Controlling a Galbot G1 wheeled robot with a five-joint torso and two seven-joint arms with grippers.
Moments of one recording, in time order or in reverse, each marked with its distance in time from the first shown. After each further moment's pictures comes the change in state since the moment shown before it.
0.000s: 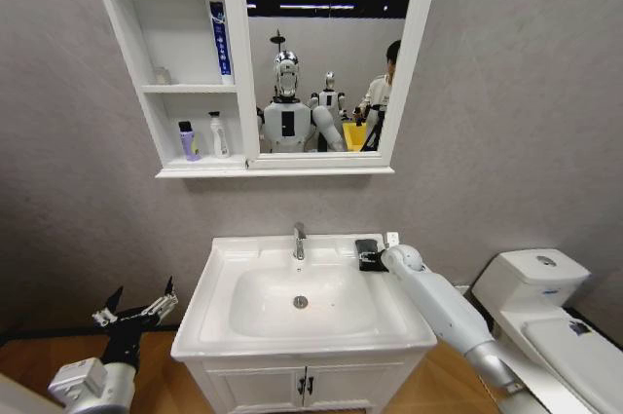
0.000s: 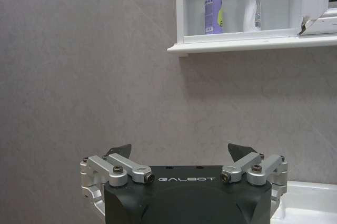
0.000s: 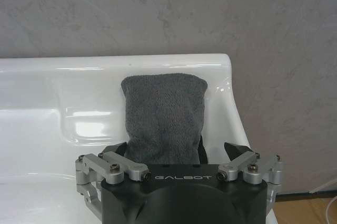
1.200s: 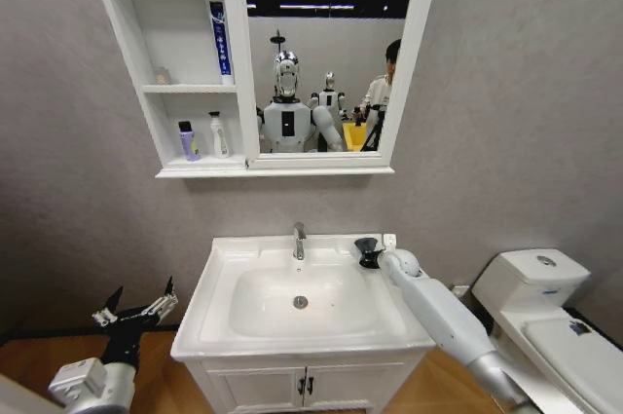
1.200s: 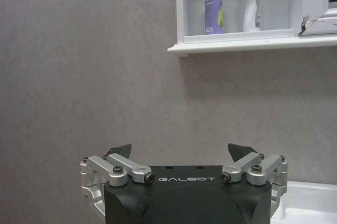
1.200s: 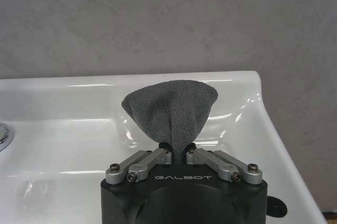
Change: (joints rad) left arm 0.000 0.000 0.000 0.000 0.000 0.000 0.000; right arm -0.115 -0.017 -0.034 0.280 0.127 0.069 0.208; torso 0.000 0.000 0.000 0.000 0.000
